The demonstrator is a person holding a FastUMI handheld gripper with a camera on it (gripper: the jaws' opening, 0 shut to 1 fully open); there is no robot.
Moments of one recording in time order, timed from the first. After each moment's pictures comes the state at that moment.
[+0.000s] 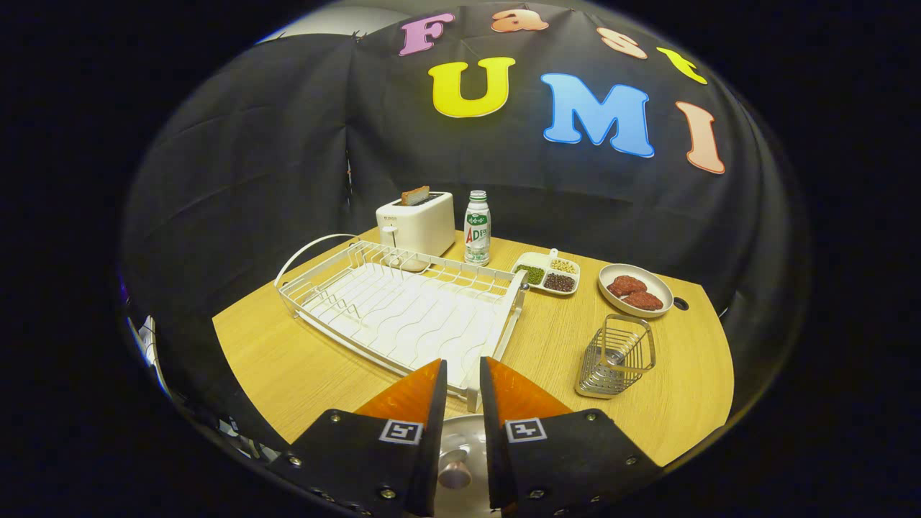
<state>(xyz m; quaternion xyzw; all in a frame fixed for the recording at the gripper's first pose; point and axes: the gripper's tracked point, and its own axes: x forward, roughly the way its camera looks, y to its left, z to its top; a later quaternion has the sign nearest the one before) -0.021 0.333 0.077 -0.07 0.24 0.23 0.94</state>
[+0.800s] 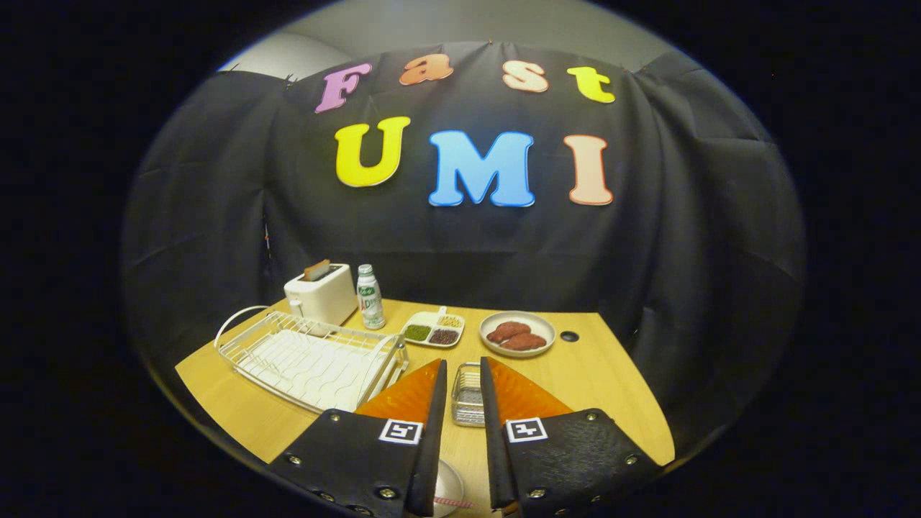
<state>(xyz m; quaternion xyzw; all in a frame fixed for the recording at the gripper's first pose) -0.011 0.173 0.200 -0.02 0.10 0.06 0.99</state>
